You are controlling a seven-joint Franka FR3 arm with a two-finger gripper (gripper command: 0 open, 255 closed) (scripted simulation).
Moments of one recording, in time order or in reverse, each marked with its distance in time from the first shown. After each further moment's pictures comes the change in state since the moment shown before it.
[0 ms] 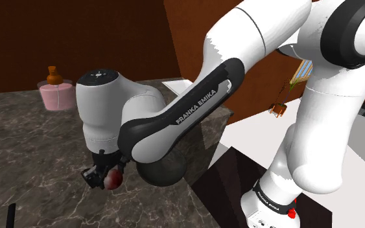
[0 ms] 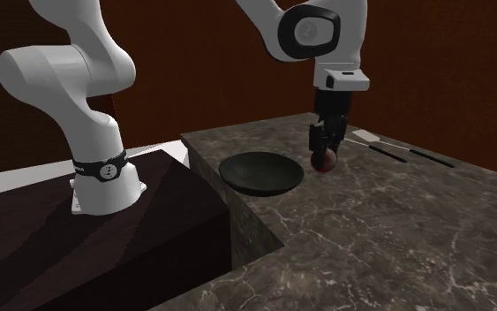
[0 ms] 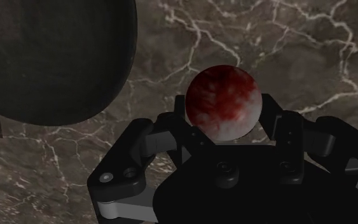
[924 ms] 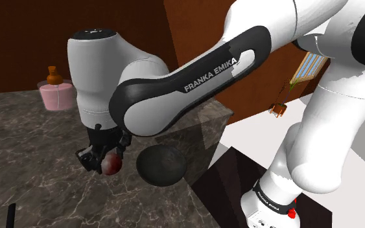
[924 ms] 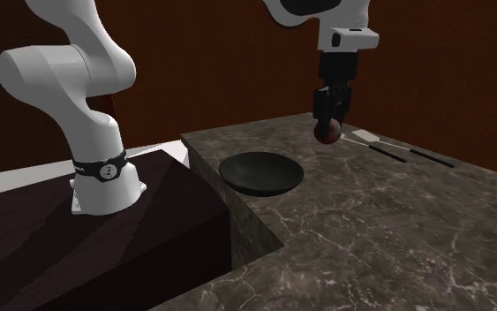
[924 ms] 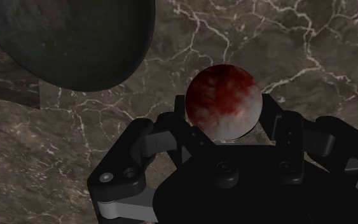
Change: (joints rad) arm -0.025 -0.121 0.030 0.060 0.107 -0.156 -0.080
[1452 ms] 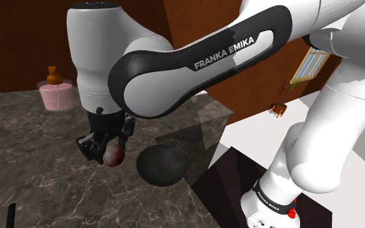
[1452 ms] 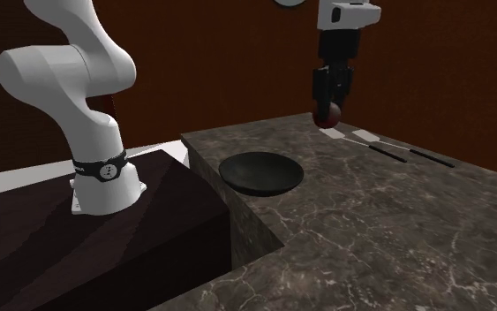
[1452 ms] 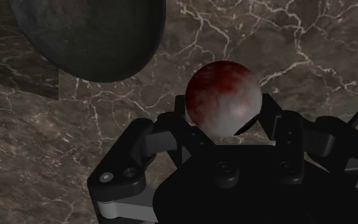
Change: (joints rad) arm -0.011 -0.072 0.004 0.026 0.054 -0.083 -0.043
